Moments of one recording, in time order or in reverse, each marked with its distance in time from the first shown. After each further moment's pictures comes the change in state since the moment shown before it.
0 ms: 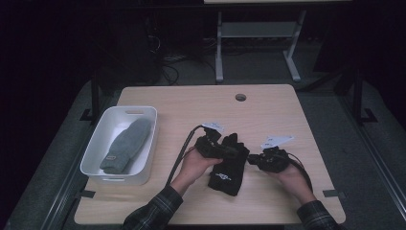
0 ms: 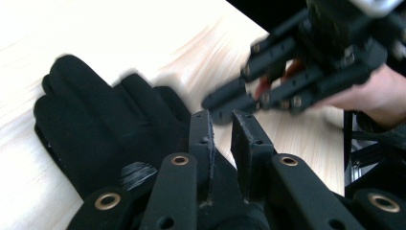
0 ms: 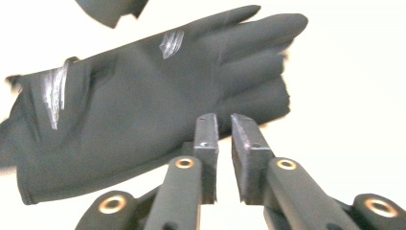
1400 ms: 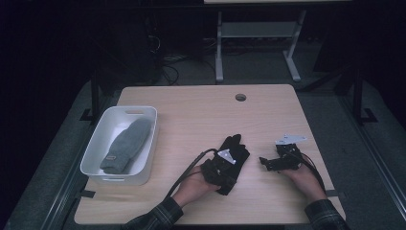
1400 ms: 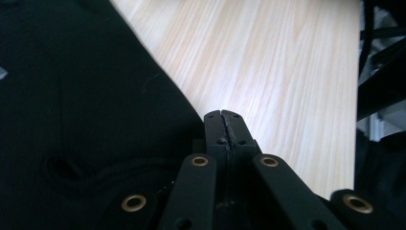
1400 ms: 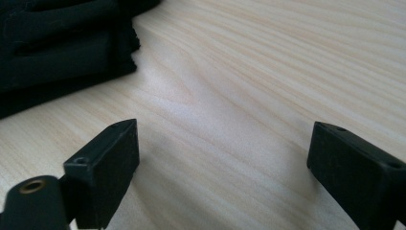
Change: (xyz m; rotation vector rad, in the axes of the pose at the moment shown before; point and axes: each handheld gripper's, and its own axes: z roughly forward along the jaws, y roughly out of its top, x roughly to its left) left arm -0.034 -0.049 0.019 0.302 0.022 0.184; right arm -0.044 -0.032 0.003 0.009 -0.237 0.108
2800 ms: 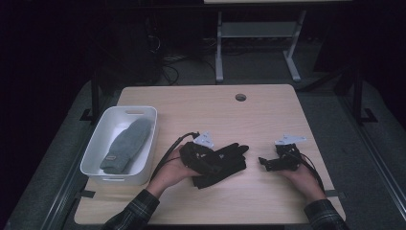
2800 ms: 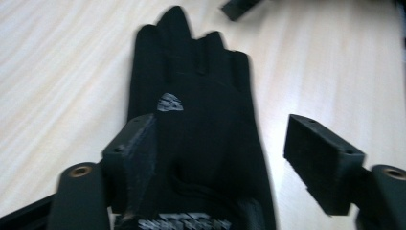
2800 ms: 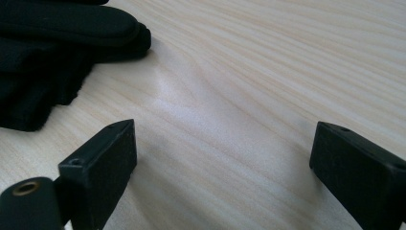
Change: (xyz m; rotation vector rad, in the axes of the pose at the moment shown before) left arm 0.039 -0.001 -0.054 -0.127 0.150 0.105; right arm 0.001 0.000 0.001 -0.008 0.007 0.000
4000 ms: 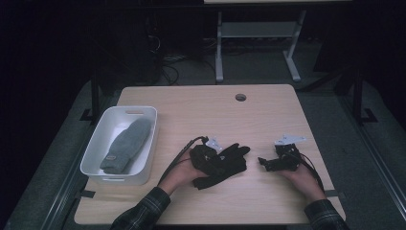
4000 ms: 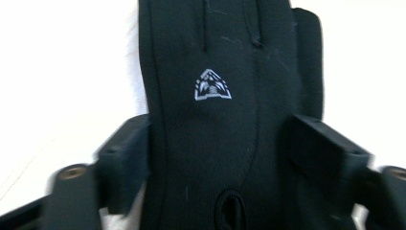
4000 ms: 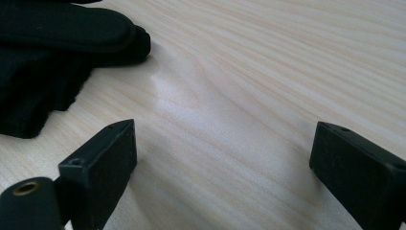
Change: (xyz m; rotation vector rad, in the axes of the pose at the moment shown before) left arm 0.009 -0.012 0.048 0.099 -0.016 -0.003; right arm 0.001 0.000 0.001 -0.001 0.007 -0.003
